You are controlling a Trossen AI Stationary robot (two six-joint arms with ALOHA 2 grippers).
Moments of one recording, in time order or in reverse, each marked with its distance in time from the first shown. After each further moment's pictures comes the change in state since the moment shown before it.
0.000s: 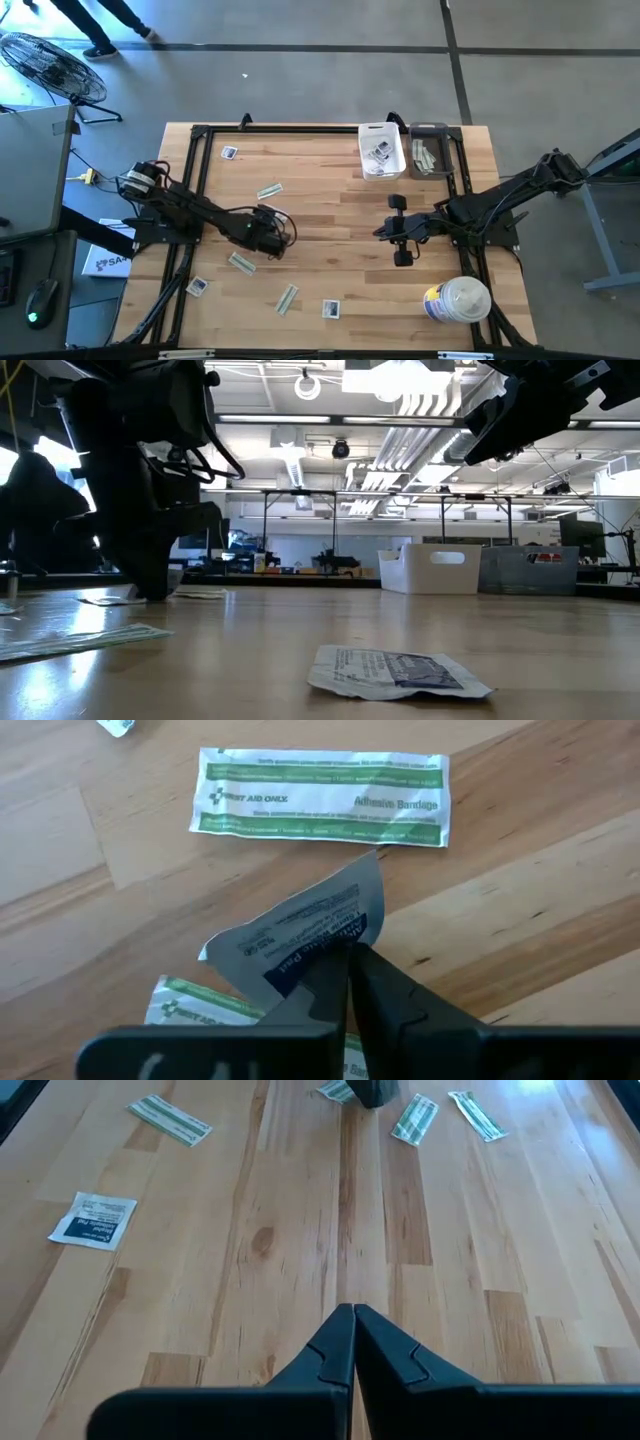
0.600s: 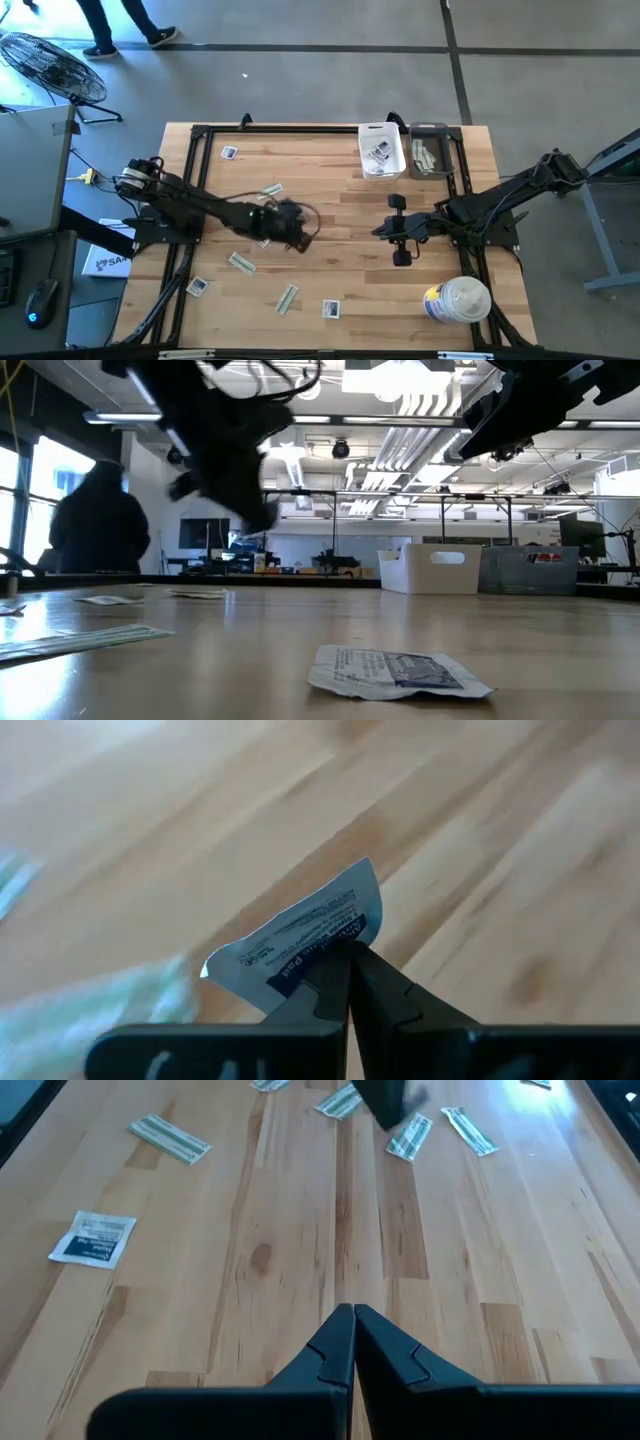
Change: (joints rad) left arm 0.064 -0.056 0.181 0.243 -0.041 0.502; right arm 0.000 0.000 0.000 0.032 0.013 0.000
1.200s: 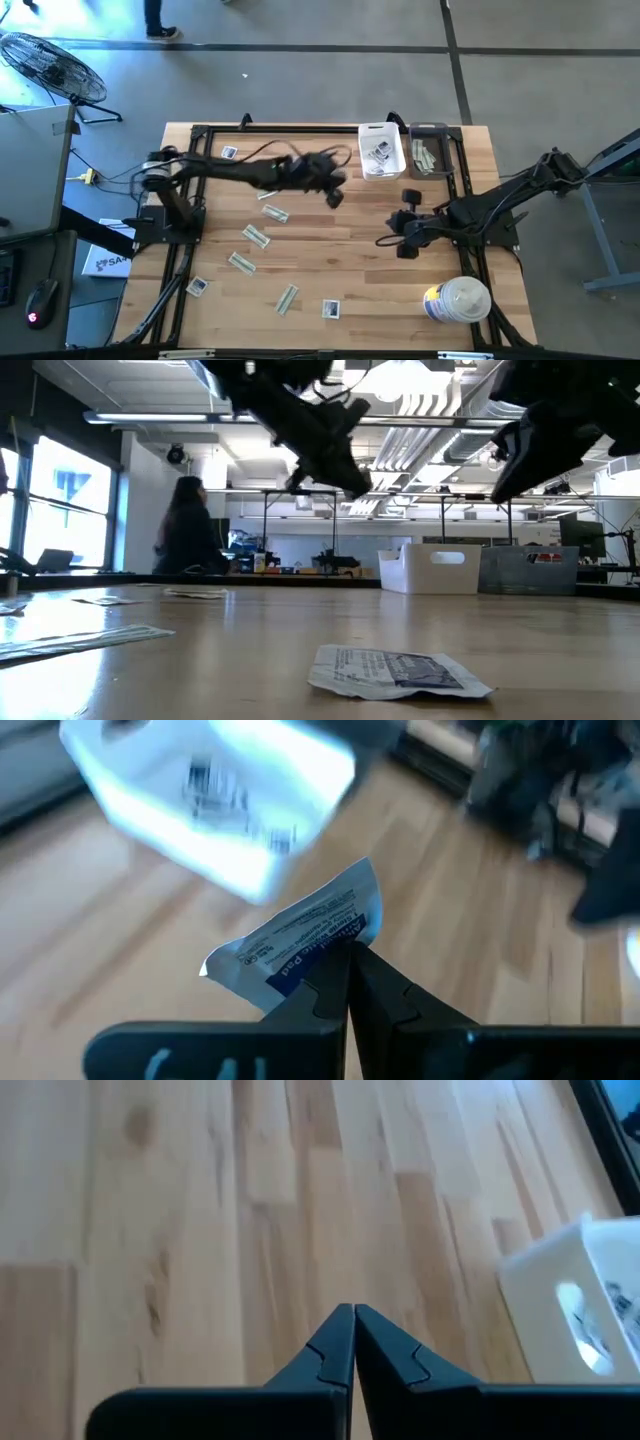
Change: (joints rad) left arm 0.371 0.153 0.253 0.340 0.326 0.548; right arm 0.027 -0.008 0.000 -0.320 0.192 0.150
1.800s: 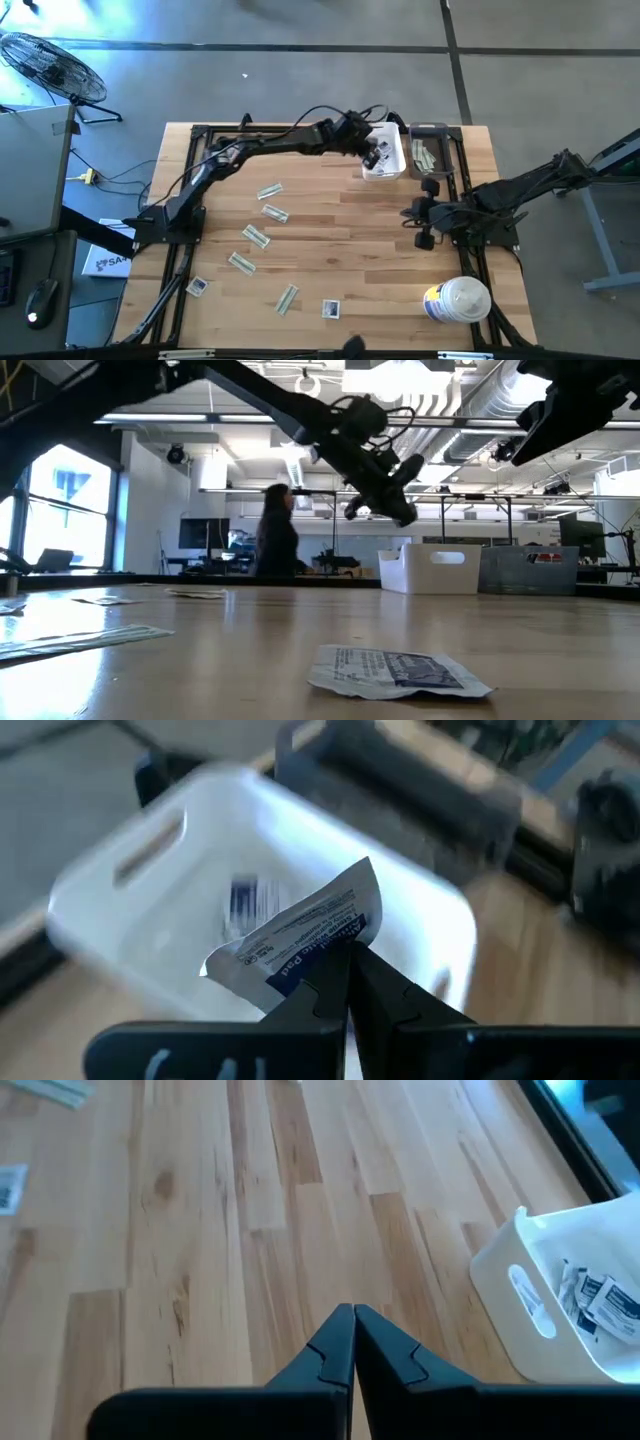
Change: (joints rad) left arm 0.213 0.530 0.719 -0.188 0.154 0.099; right arm -0.007 -0.287 0.000 -0.155 -0.028 0.053
